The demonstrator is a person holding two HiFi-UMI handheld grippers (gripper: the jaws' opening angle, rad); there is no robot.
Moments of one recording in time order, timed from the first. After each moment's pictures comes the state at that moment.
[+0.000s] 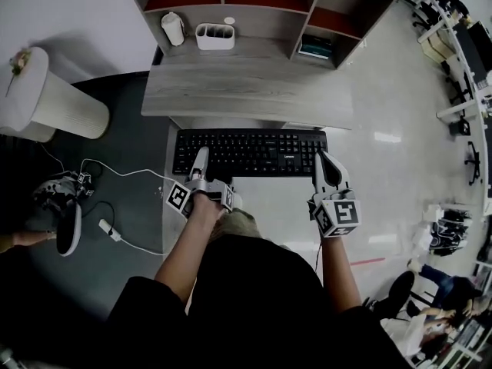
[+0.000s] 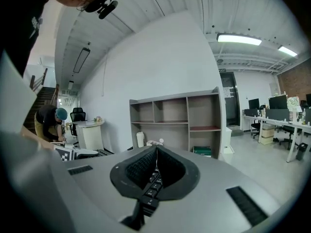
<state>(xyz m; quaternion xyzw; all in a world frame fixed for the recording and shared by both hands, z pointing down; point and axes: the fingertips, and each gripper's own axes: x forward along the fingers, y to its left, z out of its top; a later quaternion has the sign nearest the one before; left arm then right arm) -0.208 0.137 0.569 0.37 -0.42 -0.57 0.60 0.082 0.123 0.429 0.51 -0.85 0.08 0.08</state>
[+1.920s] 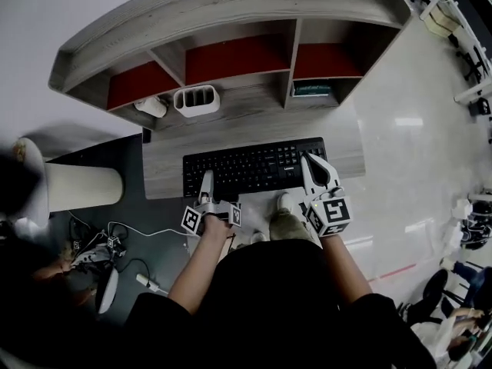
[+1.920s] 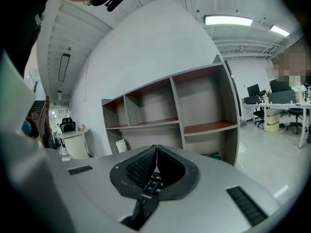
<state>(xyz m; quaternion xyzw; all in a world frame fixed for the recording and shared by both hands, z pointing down) -0.193 -0.127 0.604 0.40 -0.42 -0.55 0.59 0.080 -0.152 0.471 0.52 -0.84 0.13 0.04</state>
